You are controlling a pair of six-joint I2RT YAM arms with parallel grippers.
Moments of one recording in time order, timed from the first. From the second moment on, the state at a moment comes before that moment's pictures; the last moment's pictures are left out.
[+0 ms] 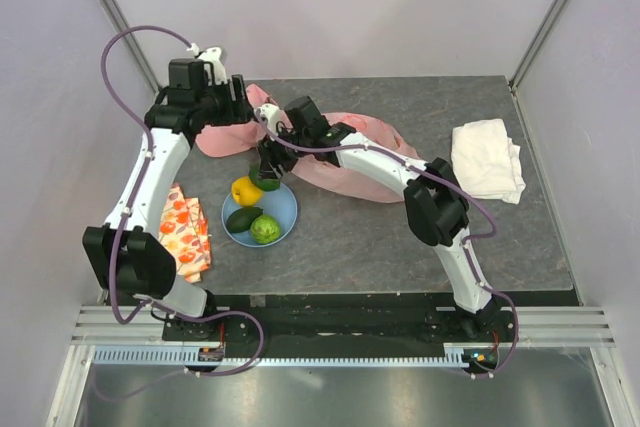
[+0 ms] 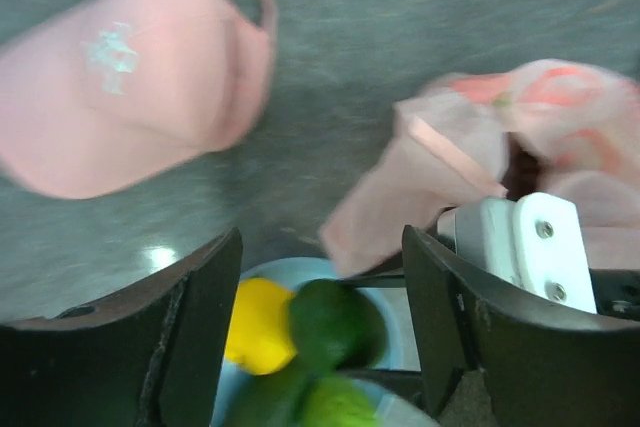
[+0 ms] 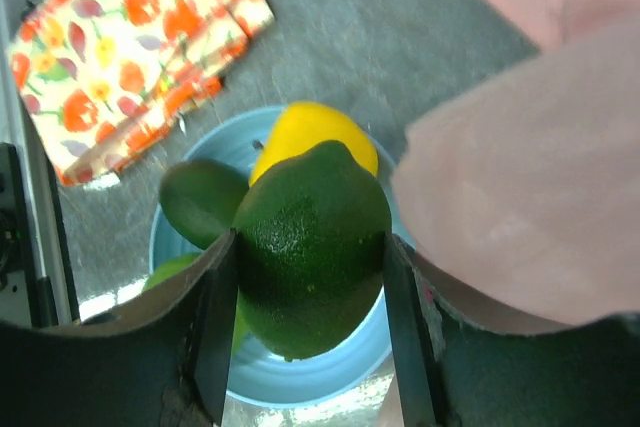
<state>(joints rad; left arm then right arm) -0.09 1.52 1.52 -0.58 0.26 -0.18 0.78 2.23 1.95 -0.32 -0.53 -0.01</state>
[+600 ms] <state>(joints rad) -0.13 1.46 1.49 -0.56 0.02 -0.11 0.79 2.30 1.88 -0.39 -0.47 0.05</state>
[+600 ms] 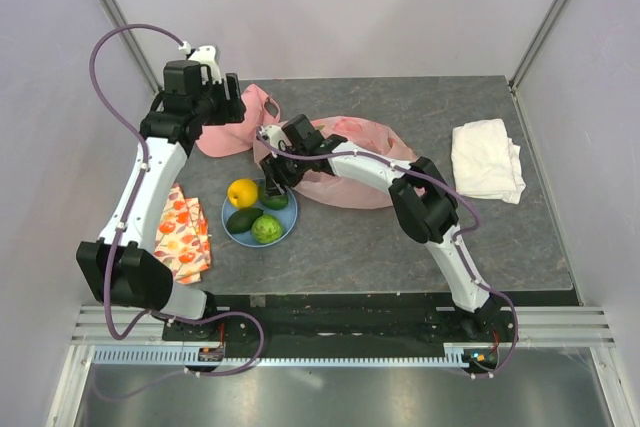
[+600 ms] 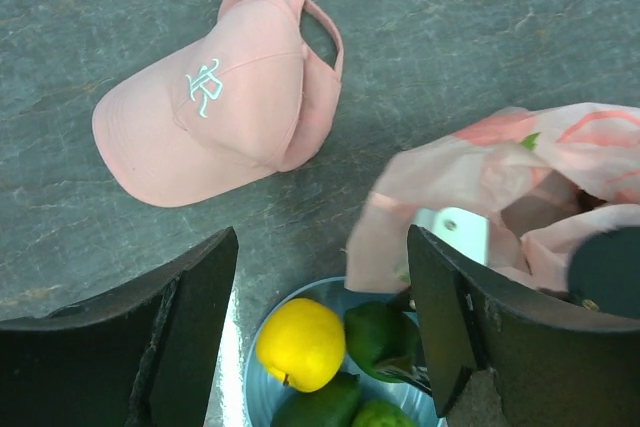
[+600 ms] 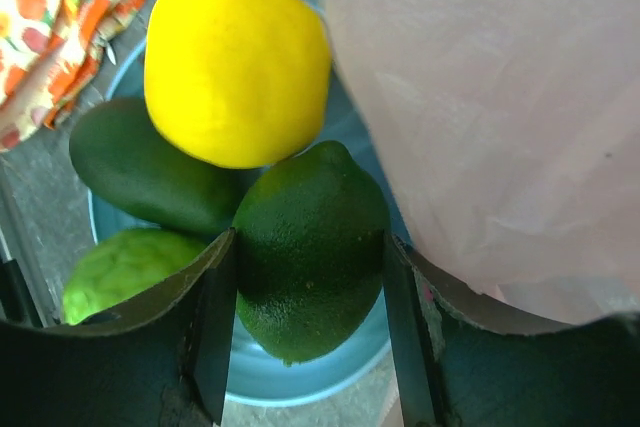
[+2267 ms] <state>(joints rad) -0.27 1.38 1.26 -0.66 0.57 -0.06 0.55 1.44 1.17 -0.89 -0.10 -0.45</state>
